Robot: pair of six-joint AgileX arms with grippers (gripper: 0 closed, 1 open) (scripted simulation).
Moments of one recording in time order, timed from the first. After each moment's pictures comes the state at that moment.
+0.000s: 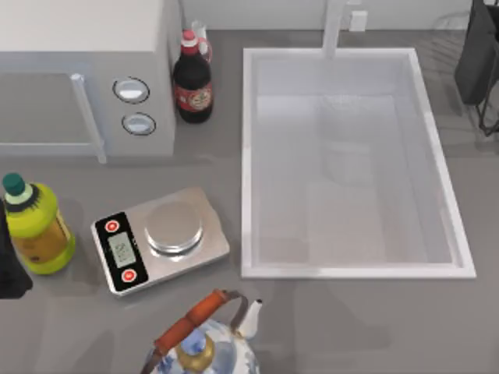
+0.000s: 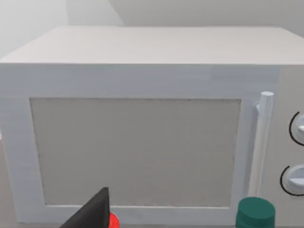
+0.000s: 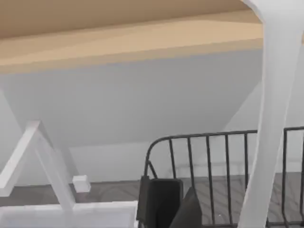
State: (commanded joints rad) left arm 0.00 0.00 0.00 0.00 0.00 0.00; right arm -0.43 1.10 1.20 -0.35 -0.50 0.03
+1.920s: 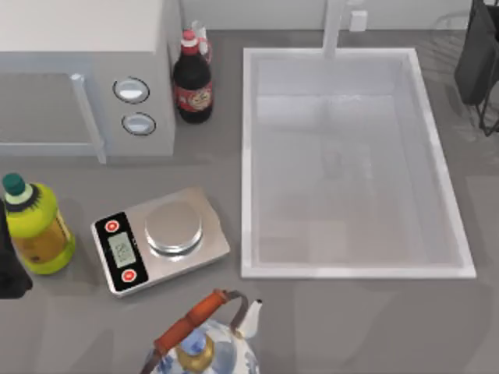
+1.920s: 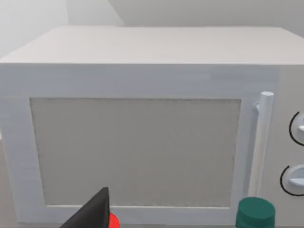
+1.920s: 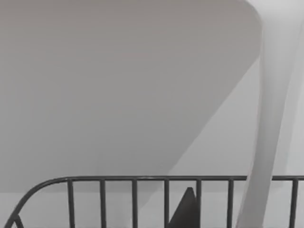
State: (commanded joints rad) left arm 0.00 0.00 0.00 0.00 0.00 0.00; right arm -0.31 1.80 0.98 0.82 -0.28 0.02
